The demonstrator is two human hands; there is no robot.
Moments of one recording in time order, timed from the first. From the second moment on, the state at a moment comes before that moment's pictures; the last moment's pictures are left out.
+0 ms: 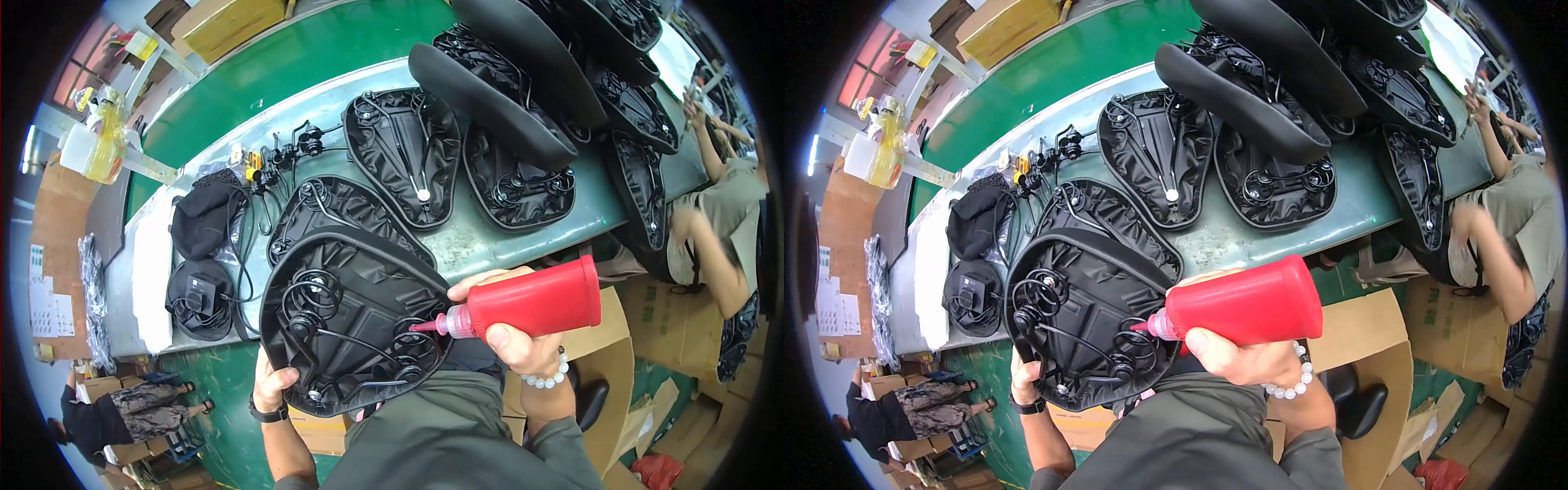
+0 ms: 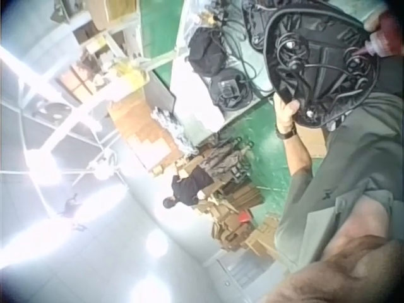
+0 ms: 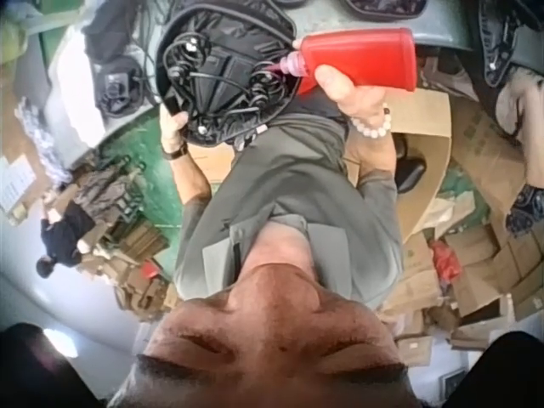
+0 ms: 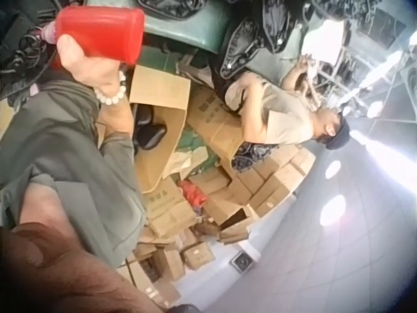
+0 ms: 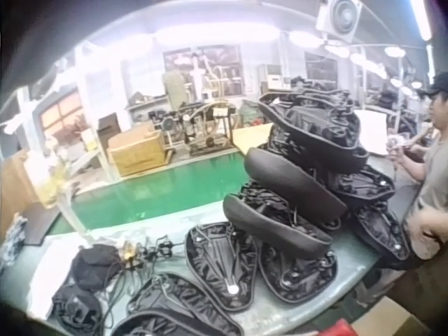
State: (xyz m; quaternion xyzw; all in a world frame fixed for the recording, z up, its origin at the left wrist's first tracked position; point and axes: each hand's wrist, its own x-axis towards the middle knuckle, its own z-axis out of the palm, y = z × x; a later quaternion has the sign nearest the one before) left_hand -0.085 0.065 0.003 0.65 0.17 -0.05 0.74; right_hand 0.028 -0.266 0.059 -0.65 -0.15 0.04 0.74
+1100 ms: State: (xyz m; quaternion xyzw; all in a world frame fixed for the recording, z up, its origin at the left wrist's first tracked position) left_hand -0.049 0.086 0.027 0.58 0.19 0.08 0.79; right_hand 0.048 -0.273 0.007 -0.37 0.09 -0.01 0.93
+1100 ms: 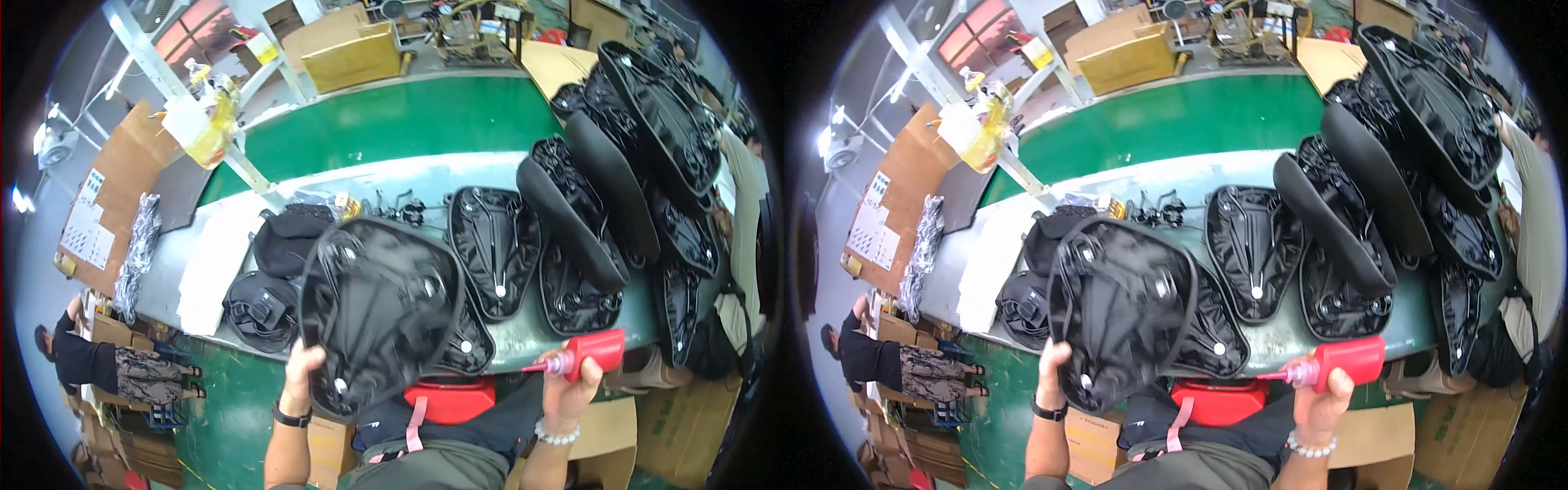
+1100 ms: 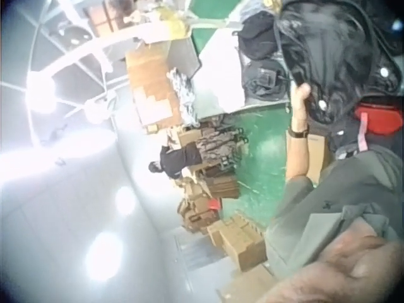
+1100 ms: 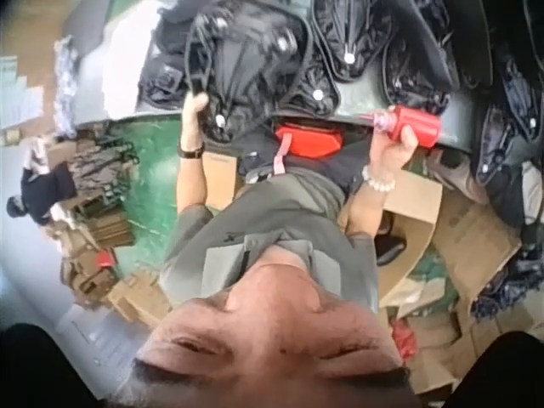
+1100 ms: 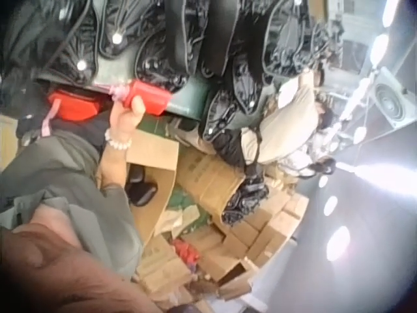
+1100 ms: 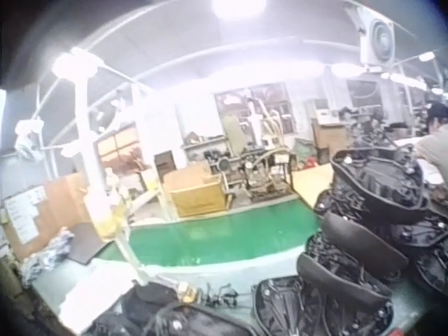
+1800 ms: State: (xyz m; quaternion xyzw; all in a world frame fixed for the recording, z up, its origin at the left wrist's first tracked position) left_hand 0.353 0.319 0.009 0.92 0.26 0.22 0.20; right_hand 0.110 -0.265 -0.115 -0.27 -0.14 0.24 0.92
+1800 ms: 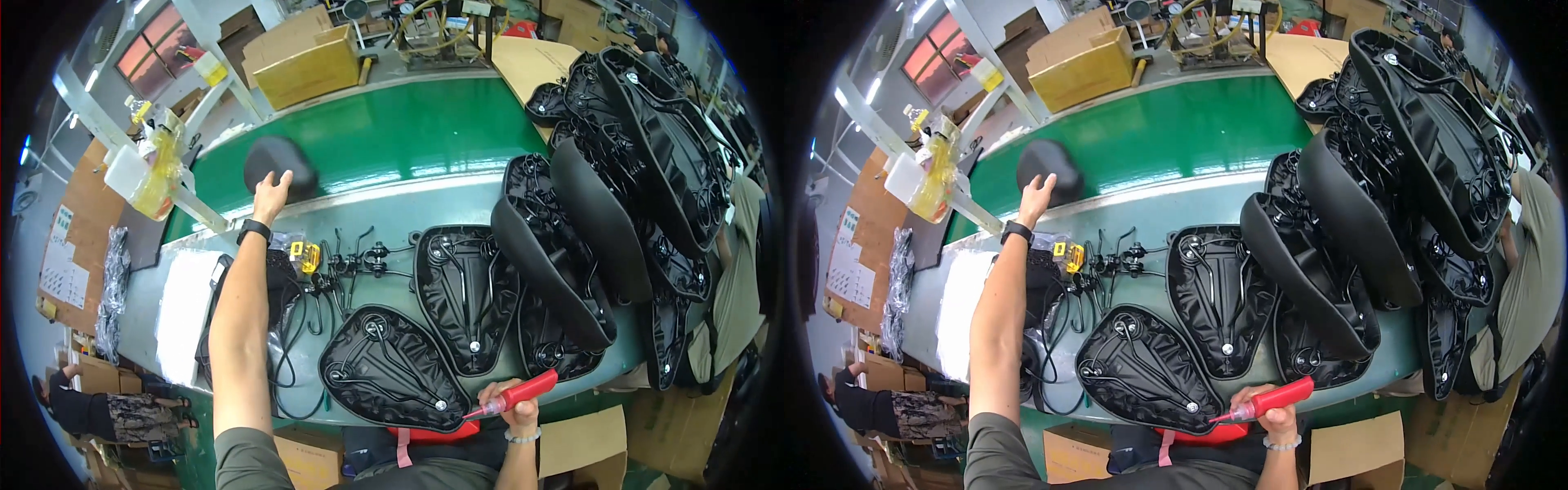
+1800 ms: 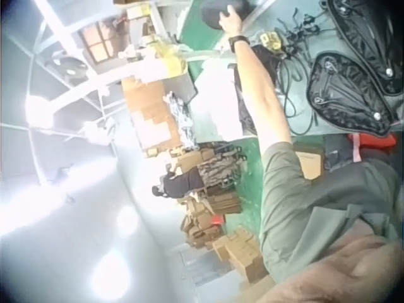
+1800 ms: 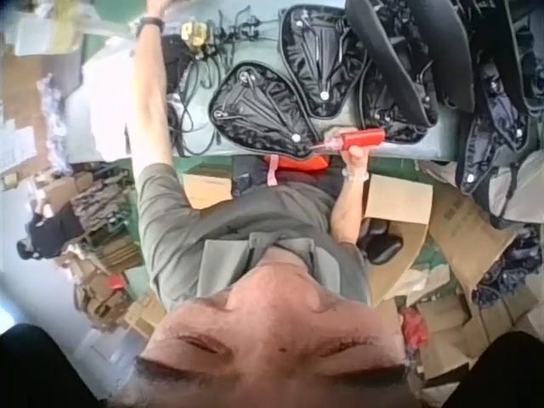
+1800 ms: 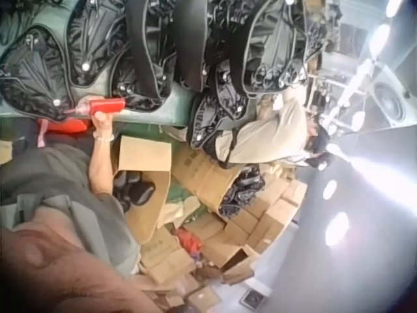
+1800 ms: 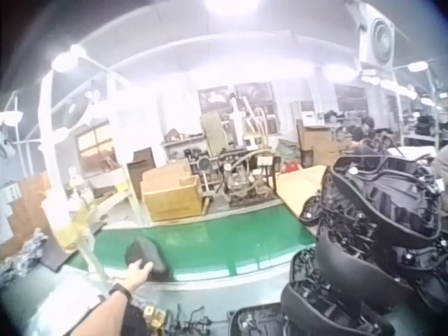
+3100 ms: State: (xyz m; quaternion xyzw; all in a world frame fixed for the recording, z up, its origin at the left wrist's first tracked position) left_hand -0.020 0.106 -0.050 0.67 0.17 0.01 0.72; right_hand -0.001 -0.166 -0.033 -0.57 -0.06 0.06 0.82
